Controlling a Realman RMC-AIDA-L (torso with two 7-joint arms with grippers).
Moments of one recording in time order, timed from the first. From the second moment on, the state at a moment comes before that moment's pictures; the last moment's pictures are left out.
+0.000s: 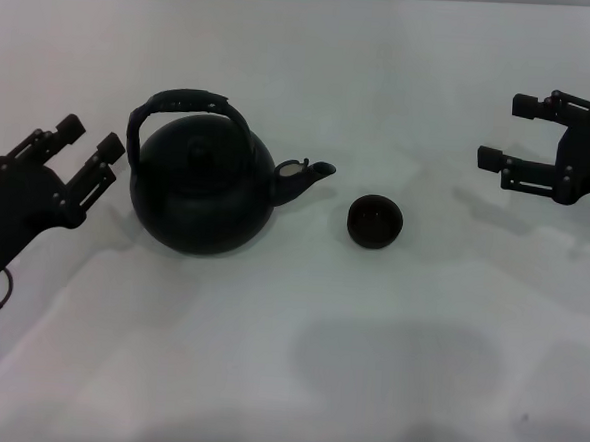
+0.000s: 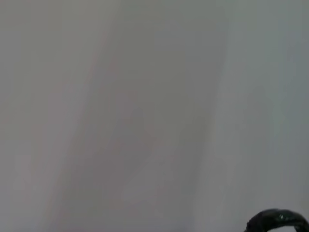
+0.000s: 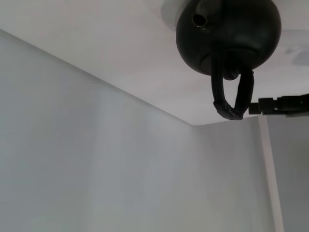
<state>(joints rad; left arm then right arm) -0.26 -2.07 1.05 0.06 0.96 1.49 -0.65 0.29 2.00 2.15 0.77 -1.66 1.39 -1.93</state>
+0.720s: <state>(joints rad) -0.29 -2.07 1.06 0.10 1.04 1.41 -0.73 0.30 2.00 2.15 0.75 -1.66 1.38 -1.94</state>
